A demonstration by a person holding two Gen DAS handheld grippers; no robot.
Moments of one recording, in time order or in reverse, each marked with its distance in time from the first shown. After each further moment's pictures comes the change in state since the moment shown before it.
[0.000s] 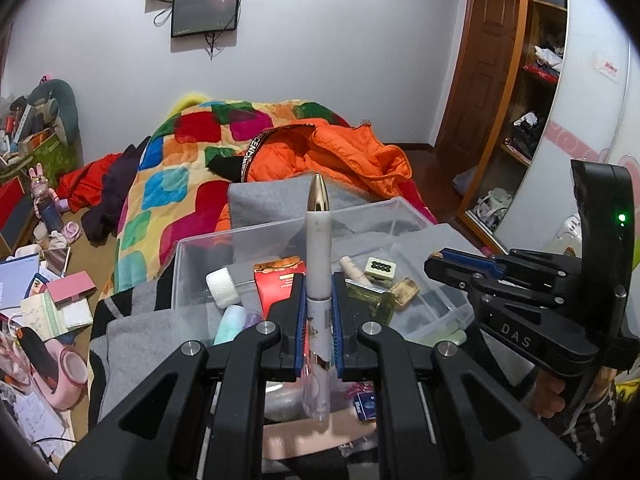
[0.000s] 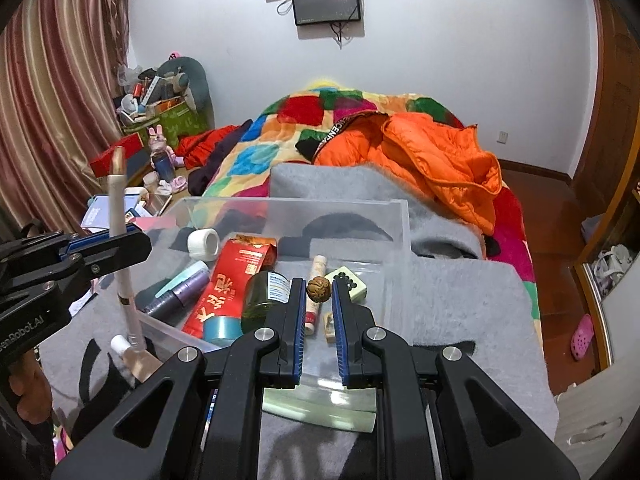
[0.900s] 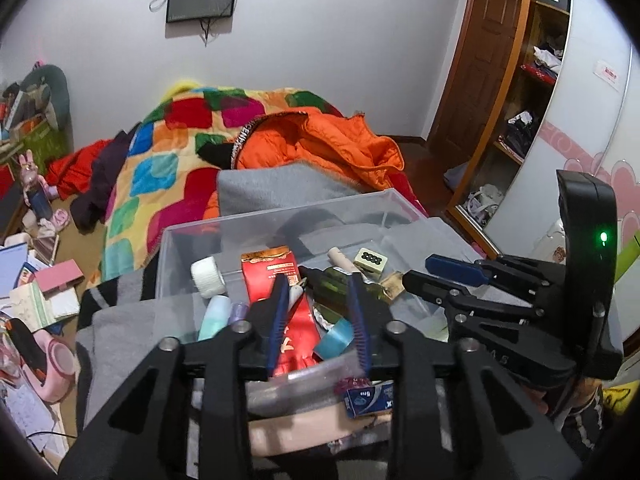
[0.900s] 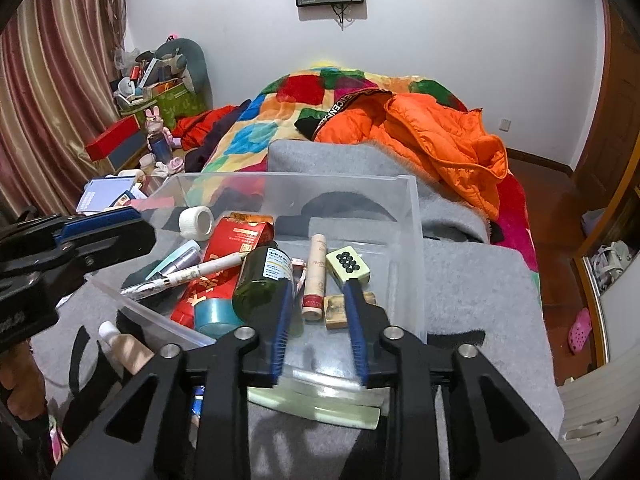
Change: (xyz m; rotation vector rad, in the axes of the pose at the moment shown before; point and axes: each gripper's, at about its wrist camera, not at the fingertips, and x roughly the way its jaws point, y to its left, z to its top) left arm -0.001 -0.001 -0.004 -0.017 0.026 -0.035; right arm 0.007 0.002 -0.008 -0.016 0.049 -0.005
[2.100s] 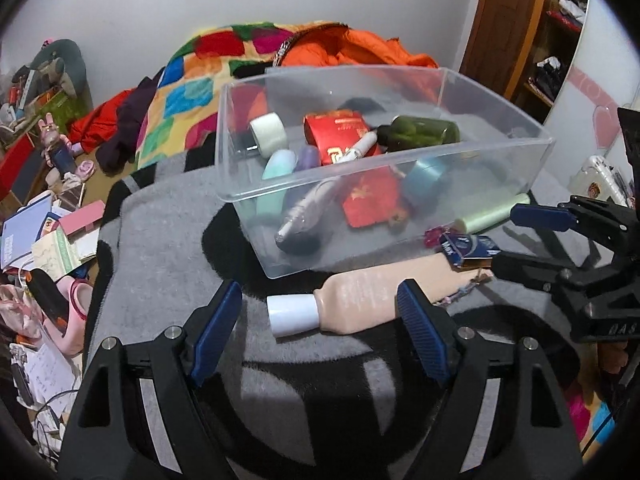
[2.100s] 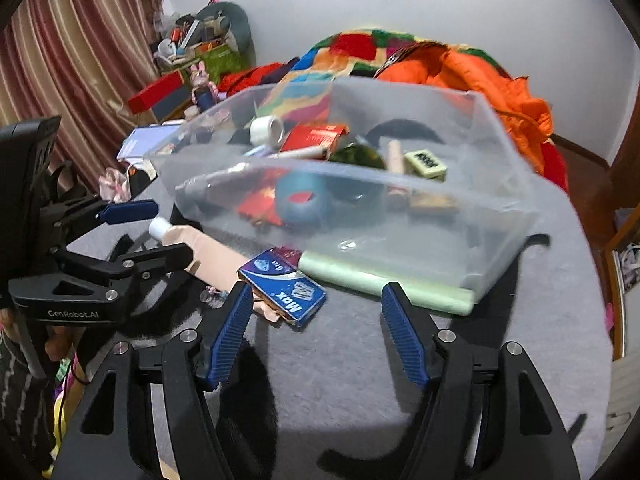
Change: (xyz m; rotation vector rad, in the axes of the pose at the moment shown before) left arm 0.016 0.045 -0.093 0.018 0.218 0.102; right arm 0.009 0.036 -0.067 -0.072 0.146 0.156
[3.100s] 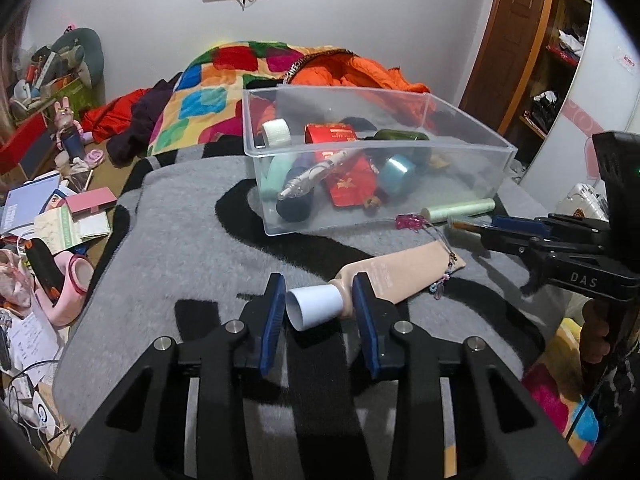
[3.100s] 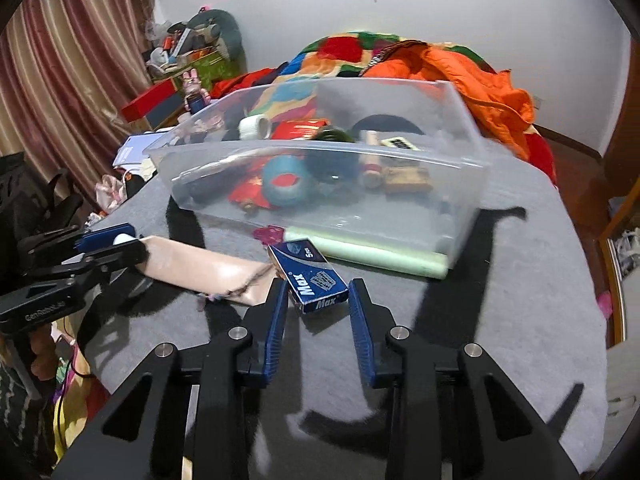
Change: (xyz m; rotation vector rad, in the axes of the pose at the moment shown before) left arm -0.049 -0.006 -0.041 -0.090 -0.112 -0.026; right arm -0.032 -0.012 -0.027 0.050 -0.039 -0.047
